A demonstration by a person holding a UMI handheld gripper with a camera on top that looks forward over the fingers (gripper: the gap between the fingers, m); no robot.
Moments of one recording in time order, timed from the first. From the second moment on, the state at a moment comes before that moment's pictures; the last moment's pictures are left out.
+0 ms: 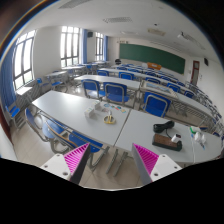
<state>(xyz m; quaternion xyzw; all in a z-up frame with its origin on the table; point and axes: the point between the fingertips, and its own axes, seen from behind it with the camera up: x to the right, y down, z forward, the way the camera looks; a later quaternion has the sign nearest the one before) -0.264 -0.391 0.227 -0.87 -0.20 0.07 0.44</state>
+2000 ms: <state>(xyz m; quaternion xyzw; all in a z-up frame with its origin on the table) 0.227 -0.051 0.108 -0.84 0.04 -0.05 0.53</state>
